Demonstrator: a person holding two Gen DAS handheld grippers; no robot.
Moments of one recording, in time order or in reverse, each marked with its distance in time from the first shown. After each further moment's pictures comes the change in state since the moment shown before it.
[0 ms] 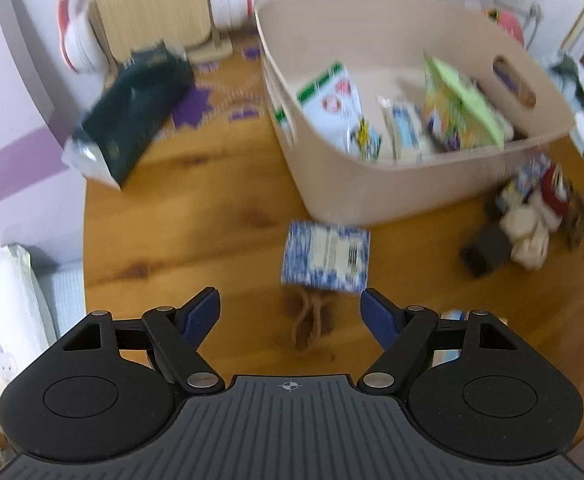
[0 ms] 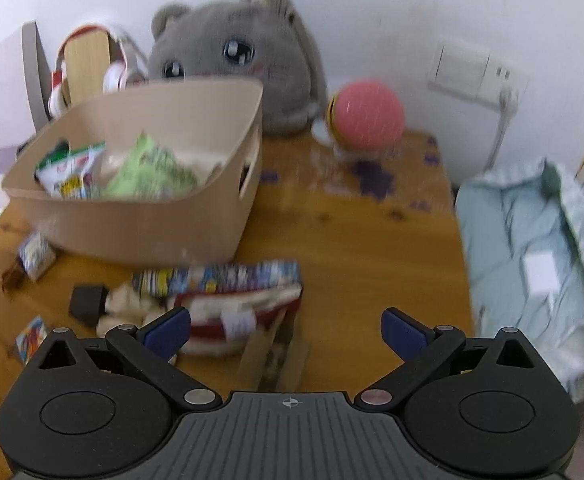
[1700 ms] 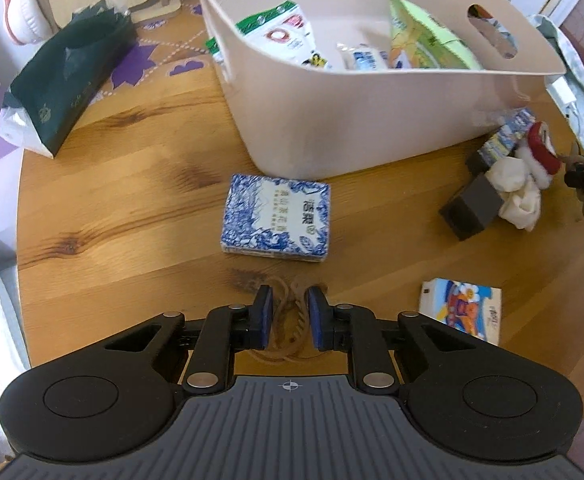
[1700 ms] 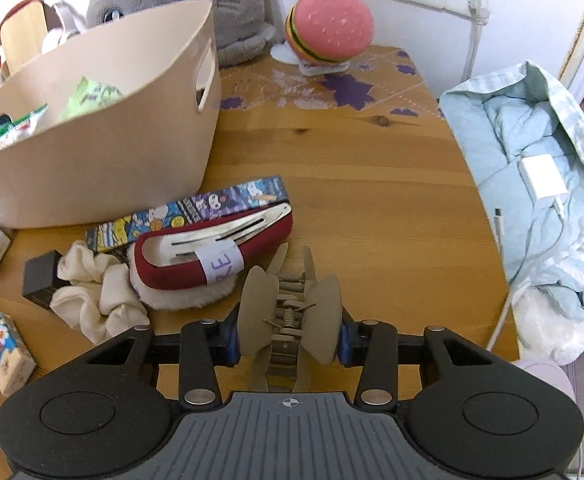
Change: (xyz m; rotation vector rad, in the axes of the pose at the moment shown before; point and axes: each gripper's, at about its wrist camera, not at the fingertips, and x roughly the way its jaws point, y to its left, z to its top) left arm 0.037 -0.020 -0.012 0.052 0.047 -0.097; right arm 0.033 0.005 -0.029 0.164 0.108 -0.071
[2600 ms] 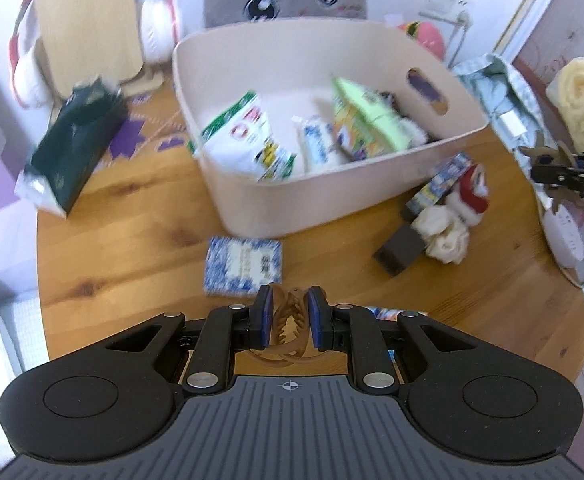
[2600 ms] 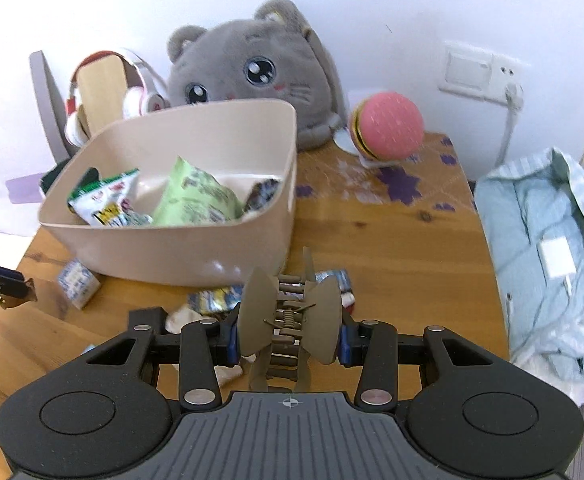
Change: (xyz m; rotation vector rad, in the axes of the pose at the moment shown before) left arm -0.076 -0.017 0.010 0.054 -0.136 -0.074; right arm -0.076 0.031 0.030 -0.083 -0.138 0.125
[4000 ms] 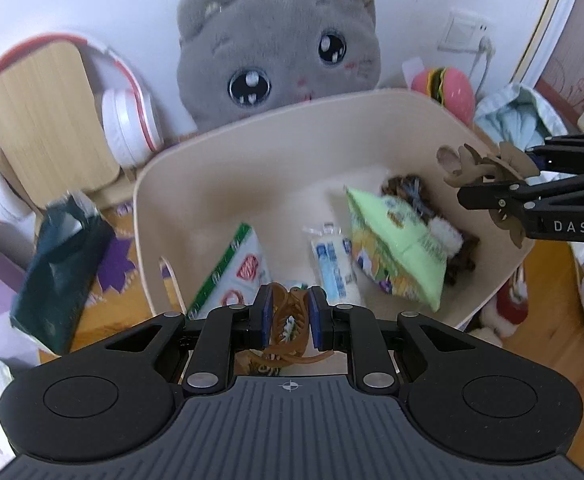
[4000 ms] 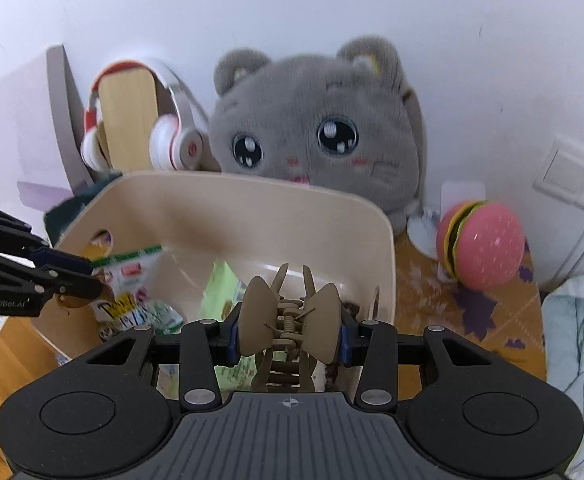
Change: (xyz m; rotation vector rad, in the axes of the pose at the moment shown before) left arm 0.057 -0.012 0.112 0.077 -0.051 0.079; right arm 0.087 0.056 0.108 -0.140 -0.021 0.048
